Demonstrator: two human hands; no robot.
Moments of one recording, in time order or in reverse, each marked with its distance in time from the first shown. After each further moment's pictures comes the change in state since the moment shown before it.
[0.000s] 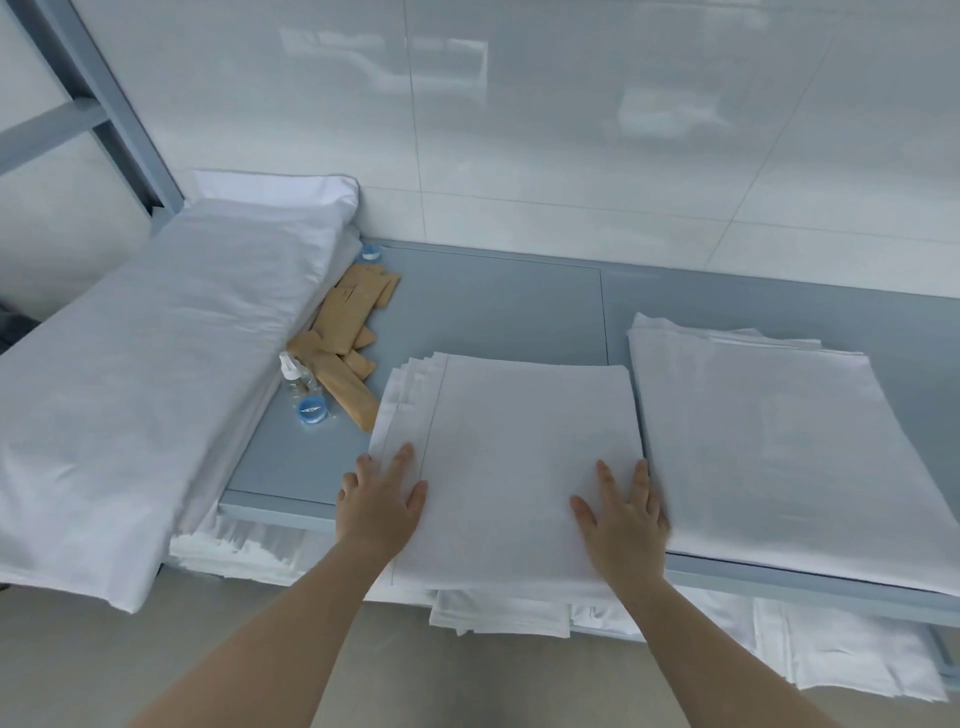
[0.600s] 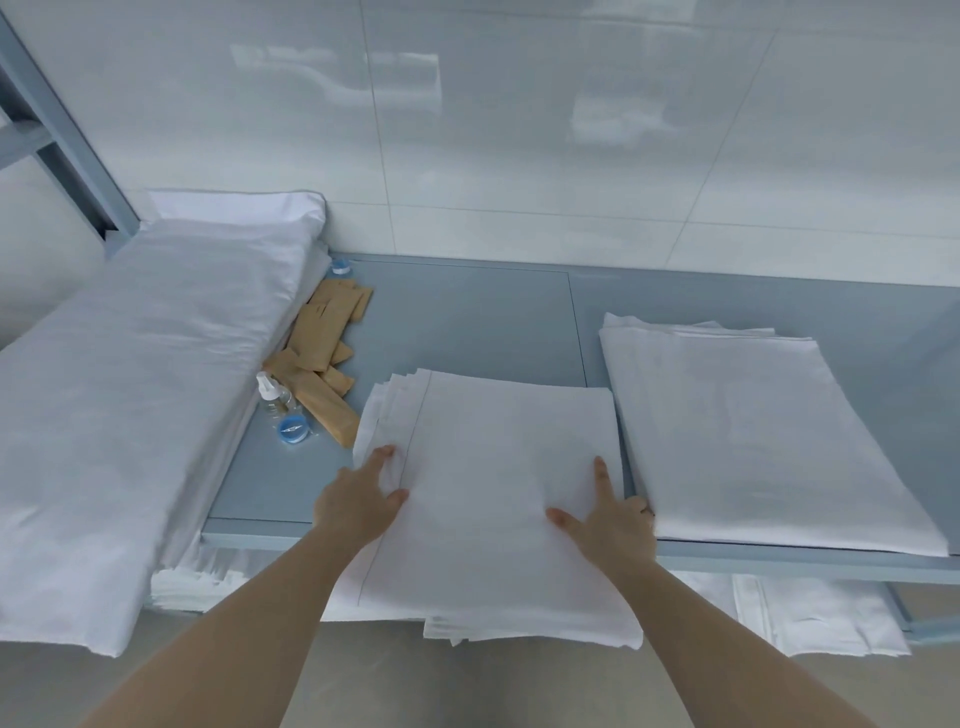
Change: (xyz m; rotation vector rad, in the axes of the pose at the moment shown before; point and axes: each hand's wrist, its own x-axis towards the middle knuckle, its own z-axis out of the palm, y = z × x) left_hand 0.029 -0.013 -0.025 -0.064 -0.176 0.053; right_hand -0.004 -0.011 -0.016 0.061 -0.213 0.227
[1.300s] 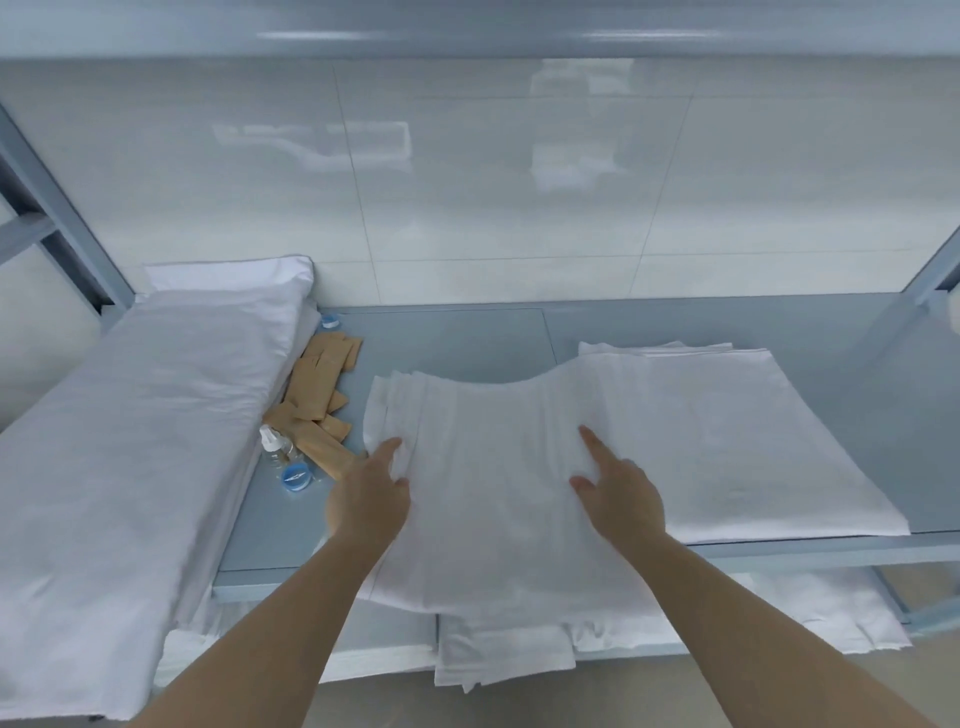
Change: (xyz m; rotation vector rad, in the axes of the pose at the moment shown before) left_hand -0.029 0.048 -0.061 -0.146 0.282 0.129; right_hand -0.028 -0.013 -0.075 0.206 0.288 -0.238
